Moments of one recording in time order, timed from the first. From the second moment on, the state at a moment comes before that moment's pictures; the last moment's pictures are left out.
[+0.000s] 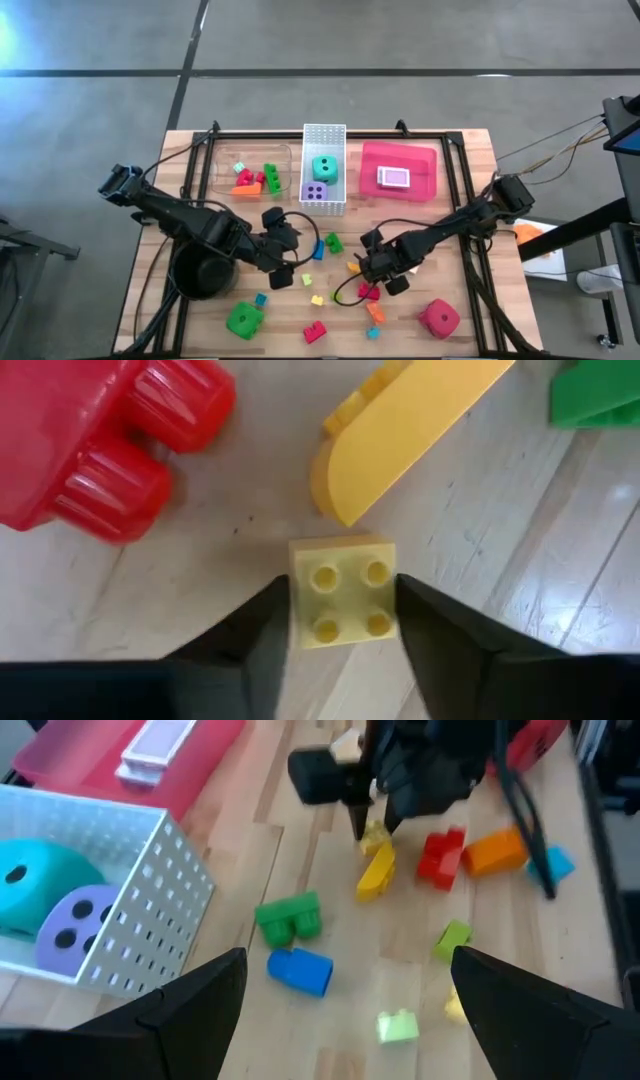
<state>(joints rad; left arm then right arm) -0.42 1.49 1.30 -0.68 -0.42 -0.45 0.39 1.74 1.00 -0.59 0.13 -0.06</state>
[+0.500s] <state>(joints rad) -0.42 1.50 1.12 -0.37 -0.43 -0.44 0.39 1.73 1.00 -0.58 0.13 -0.05</state>
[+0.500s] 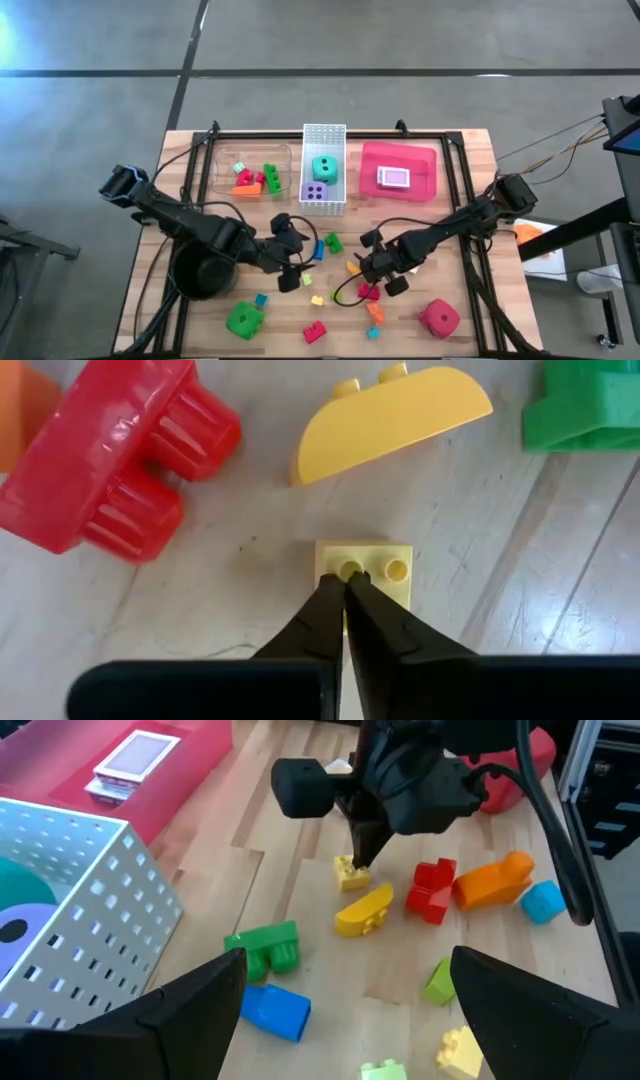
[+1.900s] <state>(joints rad) -0.42 1.50 1.12 -0.42 -0.43 -0.45 0.37 1.64 1.01 -0.62 0.11 0.08</state>
